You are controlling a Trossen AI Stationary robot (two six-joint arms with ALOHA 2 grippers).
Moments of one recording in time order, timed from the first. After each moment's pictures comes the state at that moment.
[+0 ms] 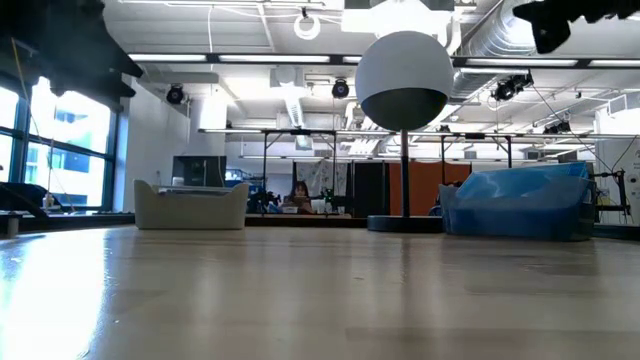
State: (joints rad) left arm -0.45 0.35 0.55 -0.82 -0.89 -0.85; right arm -0.59 0.29 0.62 -0.46 -0.60 0.02
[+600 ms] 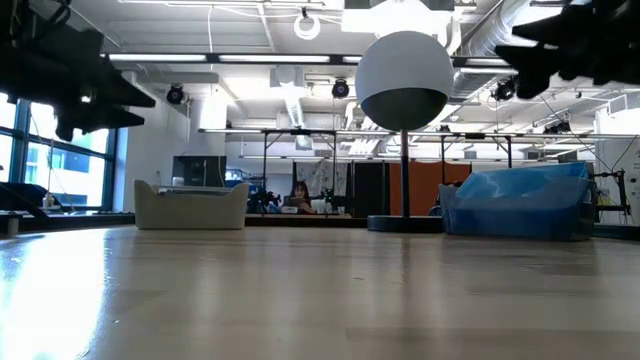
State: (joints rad) left arm -0.44 0.03 0.11 -0.24 -1.16 -0.52; right arm -0.59 0.08 0.12 0.19 -0.60 0.18
